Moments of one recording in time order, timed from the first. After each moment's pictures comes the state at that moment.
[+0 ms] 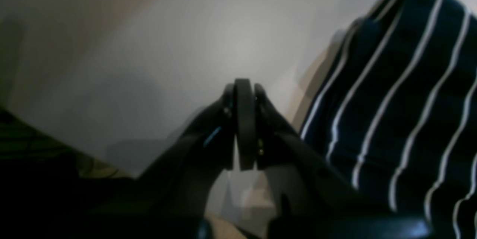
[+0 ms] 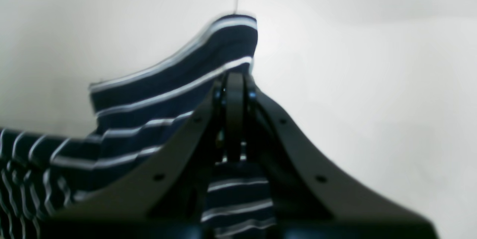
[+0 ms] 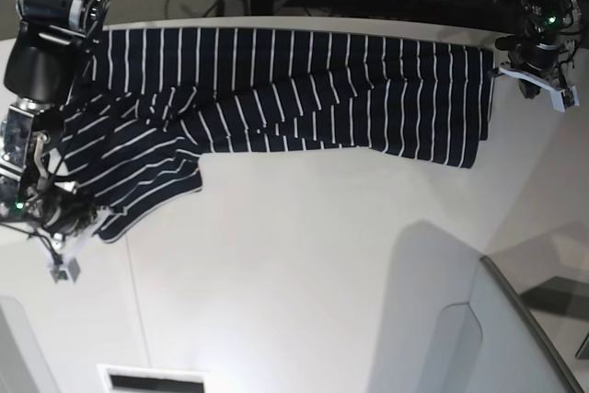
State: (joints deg) left arm 17.4 -7.9 -43.3 81.2 -6.7 -19.8 24.5; right arm 15.1 6.3 20.7 75.1 2.2 26.3 -58.9
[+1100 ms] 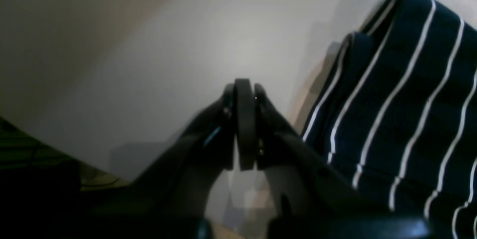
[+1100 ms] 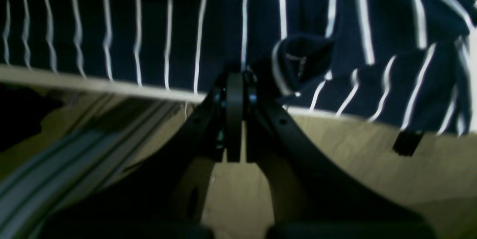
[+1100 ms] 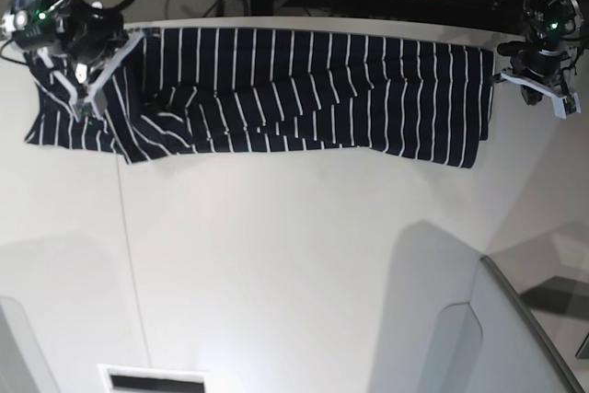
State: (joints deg) left arm 16.7 -8.7 -42.9 81.2 -6.2 -19.8 24.6; right arm -24.3 -5.0 21.3 113.1 7.7 26.4 -72.1
